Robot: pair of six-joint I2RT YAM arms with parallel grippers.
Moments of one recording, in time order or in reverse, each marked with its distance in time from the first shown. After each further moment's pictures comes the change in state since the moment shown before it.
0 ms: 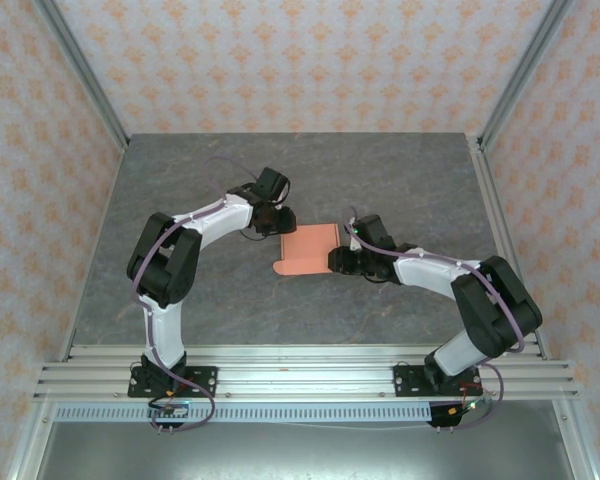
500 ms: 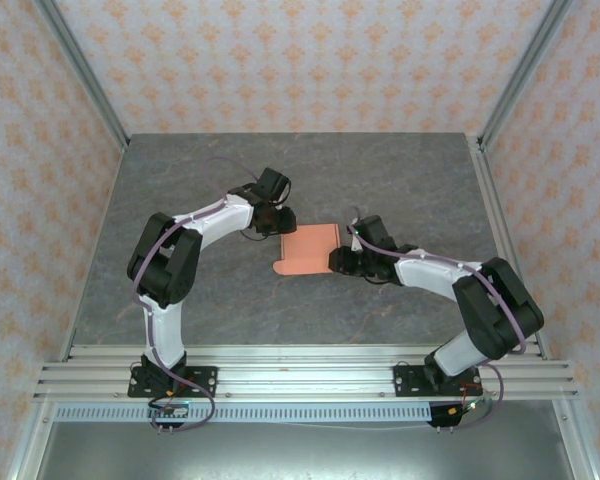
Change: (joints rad) left arm -0.005 0.000 0.000 0.002 -0.014 -0.006; right arm 0.000 -0.013 -0.012 -0.002 -0.001 0.055
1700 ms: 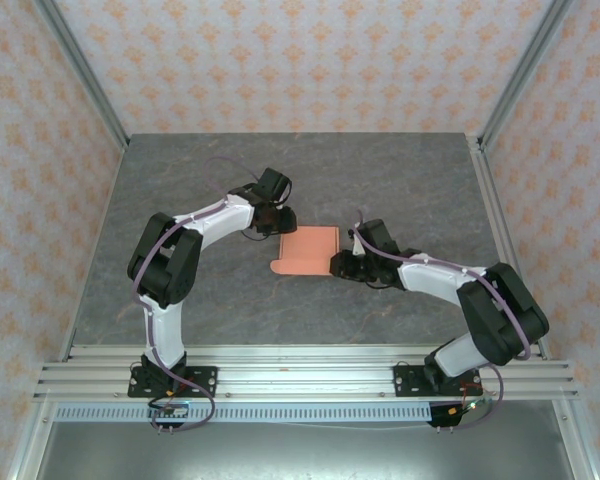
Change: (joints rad) left arm -0.005 0.000 0.001 0.005 -0.008 -0.003; right arm 0.000 -0.037 -0.044 0.008 -0.080 0.055
